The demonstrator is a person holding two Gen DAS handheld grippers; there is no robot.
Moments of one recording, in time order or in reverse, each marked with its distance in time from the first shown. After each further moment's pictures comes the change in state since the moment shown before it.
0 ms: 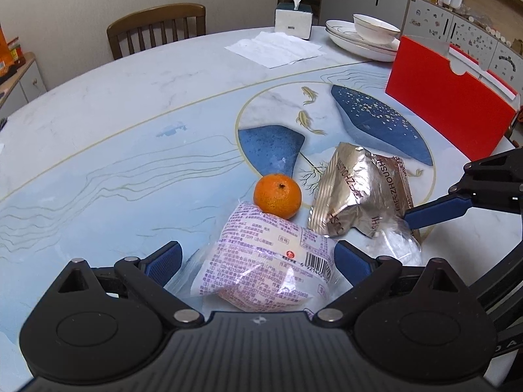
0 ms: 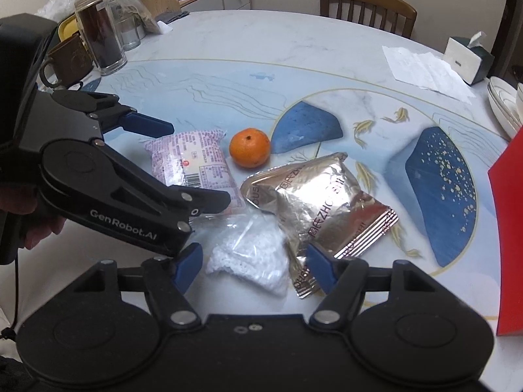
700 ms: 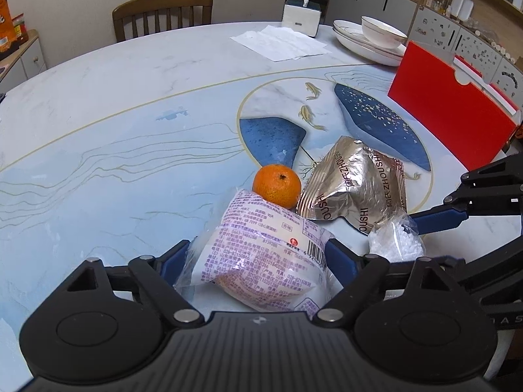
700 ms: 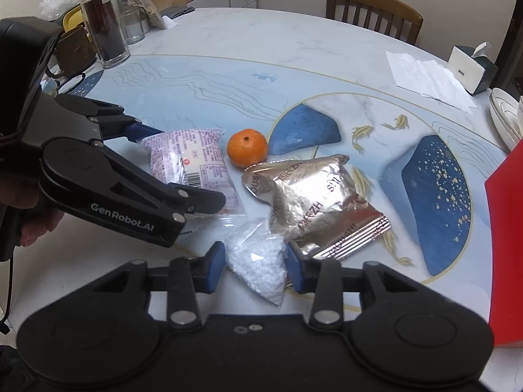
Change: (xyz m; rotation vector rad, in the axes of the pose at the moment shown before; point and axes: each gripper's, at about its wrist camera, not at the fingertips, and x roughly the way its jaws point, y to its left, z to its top) left arm 0.002 0.004 -0.004 -0.073 0.018 -0.031; right arm -0.004 -0.003 0.002 -0.038 0.010 -0.006
